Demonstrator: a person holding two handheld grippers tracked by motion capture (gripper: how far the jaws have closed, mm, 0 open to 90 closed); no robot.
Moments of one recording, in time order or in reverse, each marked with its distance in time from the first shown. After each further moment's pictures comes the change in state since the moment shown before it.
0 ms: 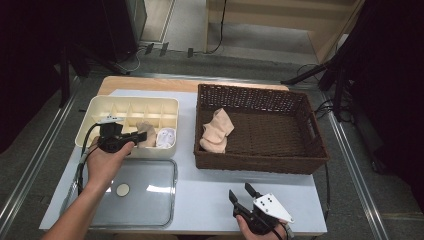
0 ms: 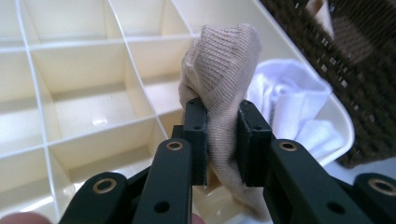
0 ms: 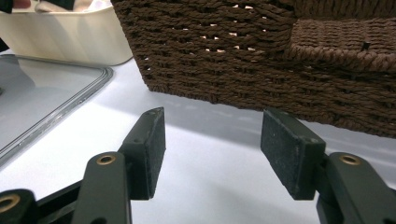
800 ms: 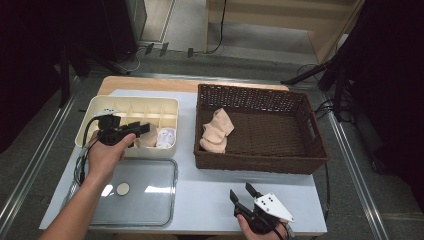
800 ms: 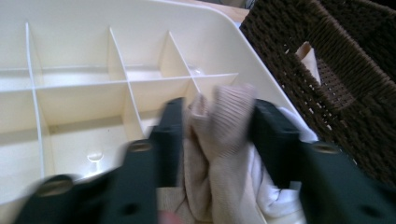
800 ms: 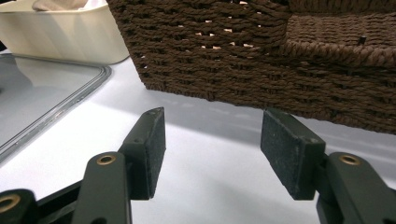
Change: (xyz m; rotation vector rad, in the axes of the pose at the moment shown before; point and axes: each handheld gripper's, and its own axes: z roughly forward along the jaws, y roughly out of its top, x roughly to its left) left arm 0.004 0.014 0.000 -0.094 -0.037 -0.067; right arm -0.003 -0.001 0.001 0.007 0.000 0.012
